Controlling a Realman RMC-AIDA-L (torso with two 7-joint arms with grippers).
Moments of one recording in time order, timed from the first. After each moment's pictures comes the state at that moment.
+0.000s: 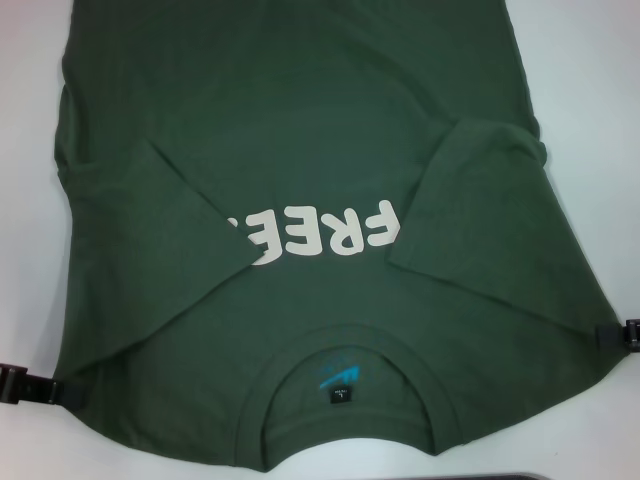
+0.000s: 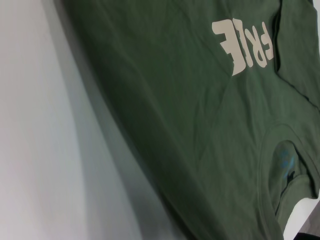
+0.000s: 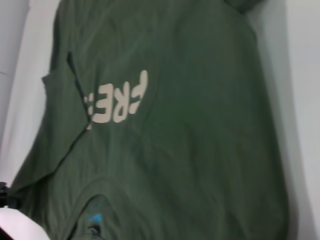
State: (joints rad) left arm -0.41 -1.97 -2.54 -0.76 -0.57 1.87 -2.12; right arm 0.35 1.92 -0.37 -0.63 -2.56 -1.79 2.08
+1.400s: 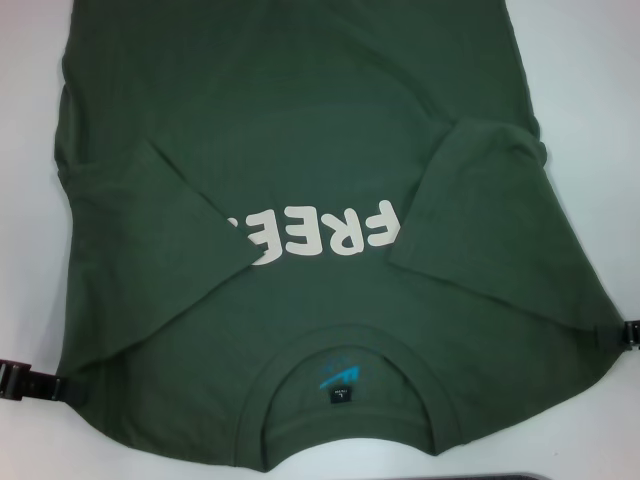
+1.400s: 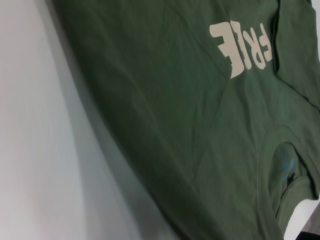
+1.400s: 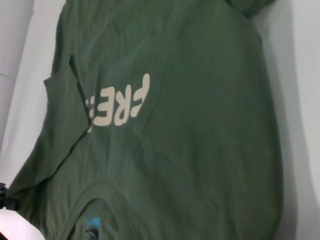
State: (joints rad) left arm -0.42 -1.97 -2.54 -0.75 -0.57 1.86 -2.12; right arm 0.35 1.92 -0.38 -0.62 -2.55 -1.77 2.07
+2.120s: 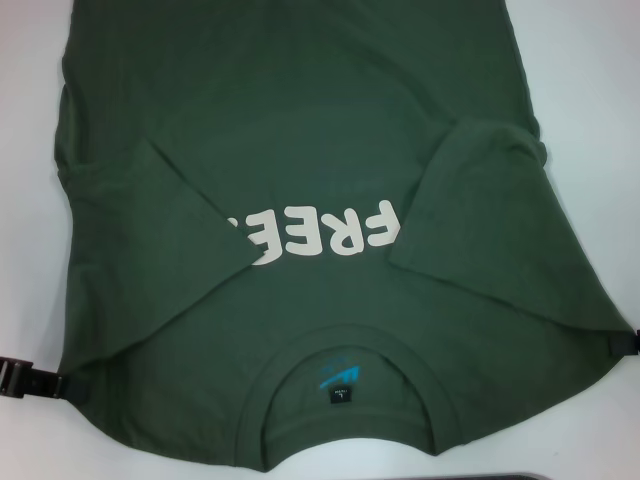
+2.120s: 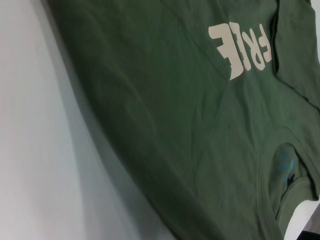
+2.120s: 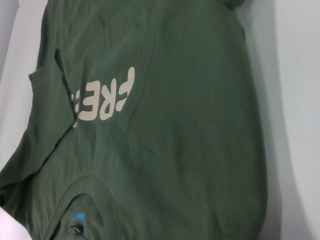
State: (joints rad) left arm -0.43 -1.97 -2.54 -0.75 -0.57 1.86 -2.12; right arm 0.35 1.93 -0.37 -0.62 -2.57 -1.75 2.06
